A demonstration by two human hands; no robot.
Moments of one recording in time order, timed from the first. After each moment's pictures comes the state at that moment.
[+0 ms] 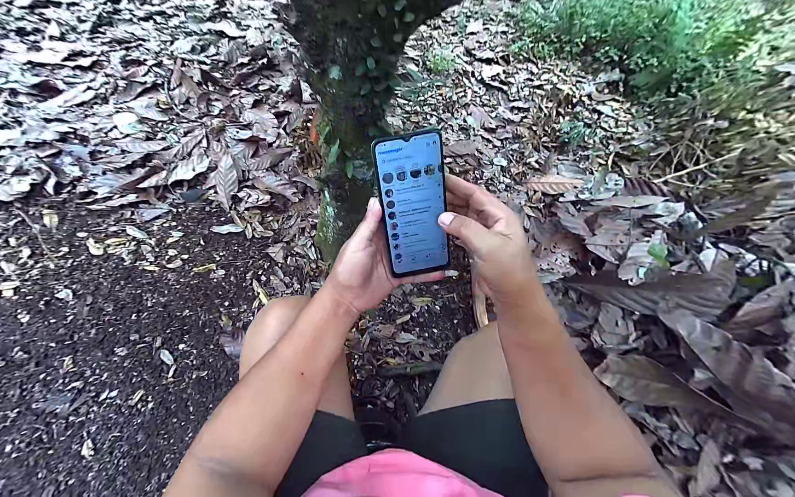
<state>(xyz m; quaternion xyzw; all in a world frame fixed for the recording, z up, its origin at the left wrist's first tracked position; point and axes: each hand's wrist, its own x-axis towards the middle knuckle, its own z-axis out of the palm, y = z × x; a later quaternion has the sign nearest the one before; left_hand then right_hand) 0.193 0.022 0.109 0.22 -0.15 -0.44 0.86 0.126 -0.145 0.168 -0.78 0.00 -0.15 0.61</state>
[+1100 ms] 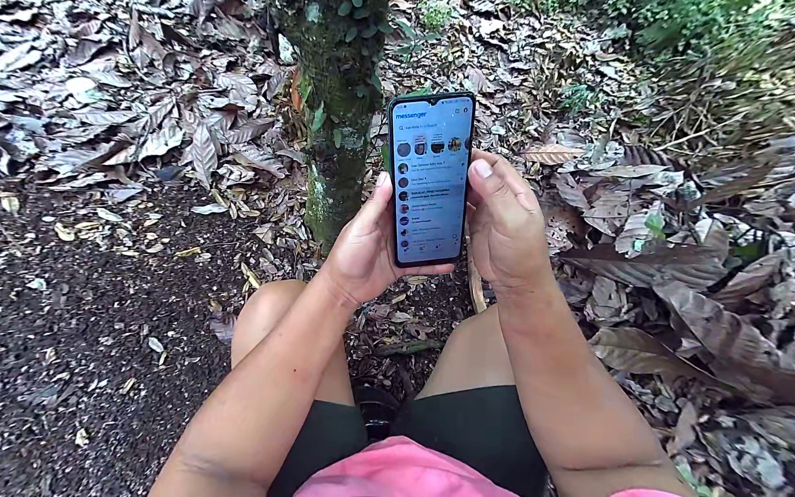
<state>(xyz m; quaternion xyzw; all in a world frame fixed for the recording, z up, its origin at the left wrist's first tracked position) 0.188 0.018 0.119 0.25 -0.14 -0.47 0.84 0.125 -0.142 0.161 -0.69 0.02 -0.19 0.70</state>
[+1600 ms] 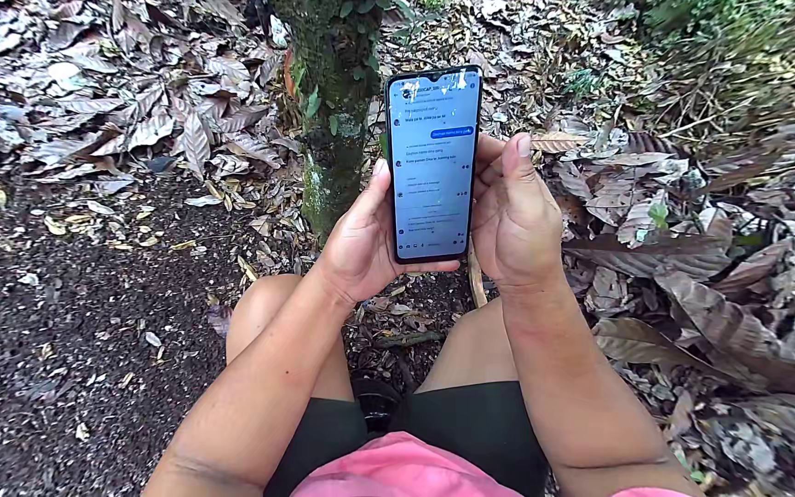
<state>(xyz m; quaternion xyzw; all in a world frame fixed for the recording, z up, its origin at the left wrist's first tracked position) 0.185 0.022 0.123 0.24 -0.13 -0.47 0.84 0.130 -0.143 0.156 -0.67 -0.01 -0.19 0.72</state>
